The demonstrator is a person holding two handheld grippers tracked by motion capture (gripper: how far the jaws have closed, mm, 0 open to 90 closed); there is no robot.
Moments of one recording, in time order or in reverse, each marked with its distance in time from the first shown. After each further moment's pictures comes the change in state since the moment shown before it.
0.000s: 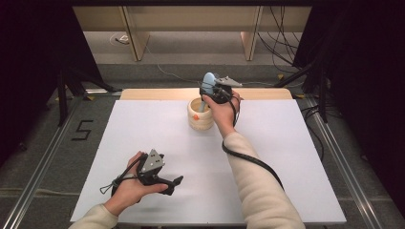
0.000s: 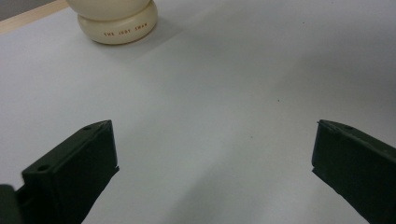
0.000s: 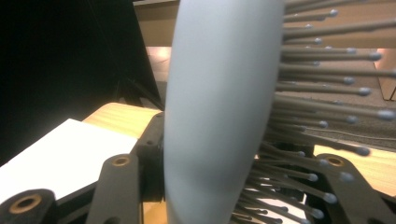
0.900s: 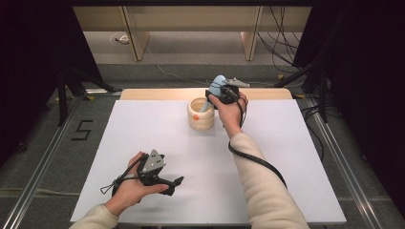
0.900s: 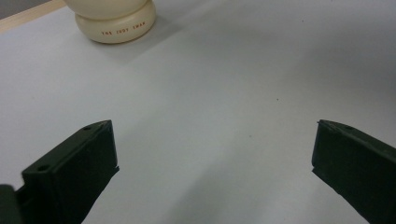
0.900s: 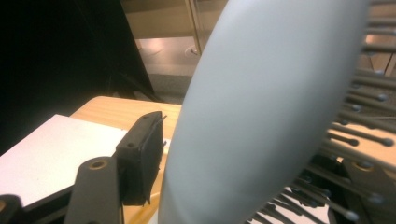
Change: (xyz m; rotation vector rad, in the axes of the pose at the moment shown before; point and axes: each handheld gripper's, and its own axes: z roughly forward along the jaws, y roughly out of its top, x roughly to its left) left arm -0.001 0.000 0.001 0.003 0.001 0.003; right arm -0.023 -0.006 -0.007 0.046 -0.028 0.054
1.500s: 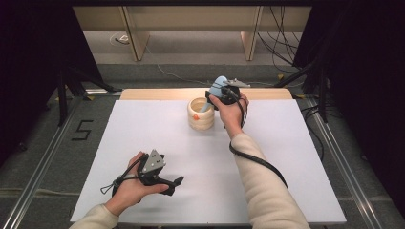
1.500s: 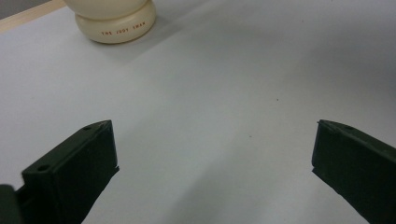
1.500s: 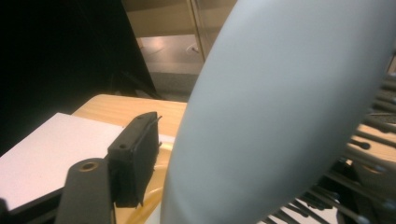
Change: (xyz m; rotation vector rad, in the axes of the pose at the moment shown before) left arm 0.000 0.000 0.000 0.000 -0.001 -0.002; right arm -0.002 -0.002 -0.001 0.007 0.012 0.010
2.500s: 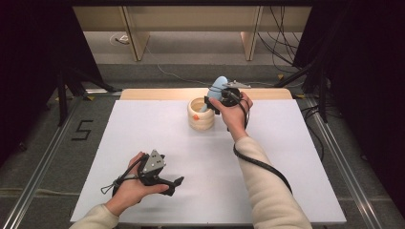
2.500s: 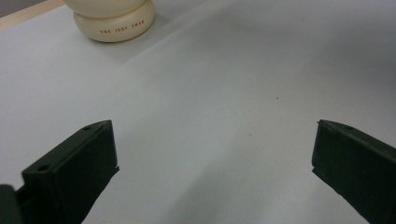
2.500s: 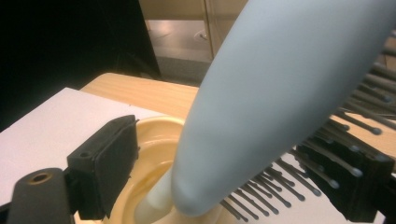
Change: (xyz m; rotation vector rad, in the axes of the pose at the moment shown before) left arm 0.000 0.000 0.000 0.005 -0.001 0.005; right arm 0.001 -0.003 -0.012 0.055 0.028 -0.070
